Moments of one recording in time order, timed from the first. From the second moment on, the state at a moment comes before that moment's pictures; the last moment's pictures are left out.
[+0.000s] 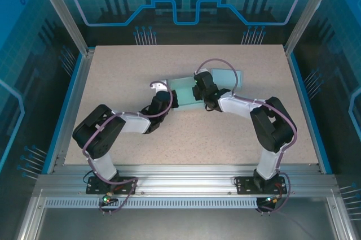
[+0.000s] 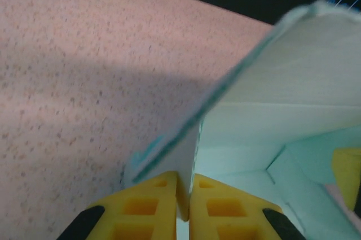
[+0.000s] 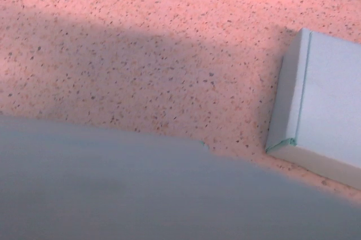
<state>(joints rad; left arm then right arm) -0.61 1.75 0.72 0.63 -0.36 -0.58 0.59 1.82 1.13 -0.07 0.31 0.23</state>
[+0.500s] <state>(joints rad) -0.62 1.75 0.62 0.72 -0.35 -0.63 0.62 1.75 1.00 0.01 0.30 0.25</state>
